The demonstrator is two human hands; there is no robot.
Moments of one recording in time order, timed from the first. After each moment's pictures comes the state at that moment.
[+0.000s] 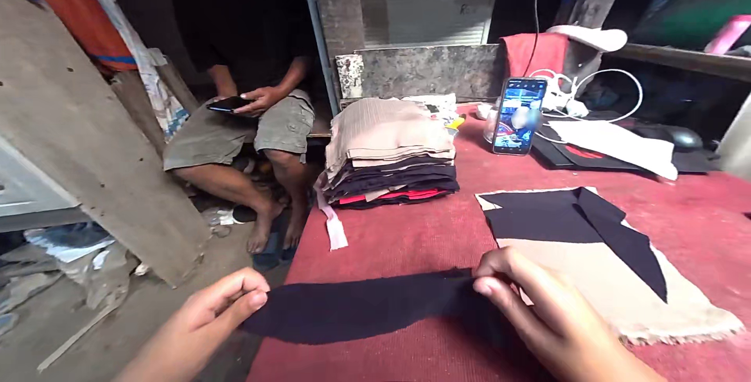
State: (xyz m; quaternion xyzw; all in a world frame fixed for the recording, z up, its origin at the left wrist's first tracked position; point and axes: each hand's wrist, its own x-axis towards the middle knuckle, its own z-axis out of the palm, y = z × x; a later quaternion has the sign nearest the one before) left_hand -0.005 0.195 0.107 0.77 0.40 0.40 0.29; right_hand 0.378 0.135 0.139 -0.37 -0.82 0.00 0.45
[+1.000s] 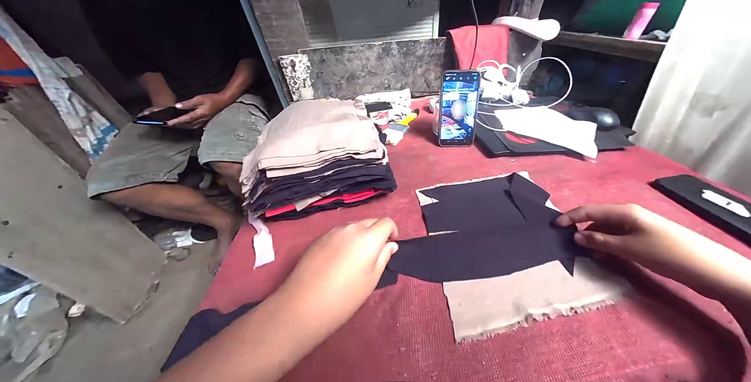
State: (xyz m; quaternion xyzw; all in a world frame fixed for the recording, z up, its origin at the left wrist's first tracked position) left_hand 0.221 0.202 0.169 0.92 0.36 0.18 0.03; right_hand 0.593 0.102 0.163 -0.68 -0.63 0.20 0.30
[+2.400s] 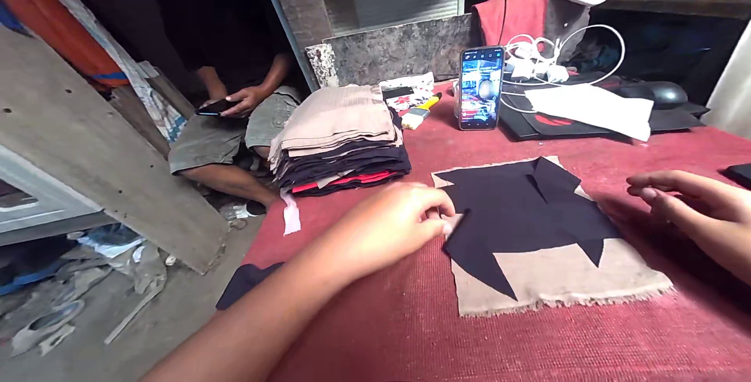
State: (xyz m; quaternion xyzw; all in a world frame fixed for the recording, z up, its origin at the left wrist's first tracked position) left_hand 0.256 0.201 0.200 0.93 0.31 0.13 0.16; right_hand 0.615 0.098 0.139 -0.68 -0.60 0.05 0.43
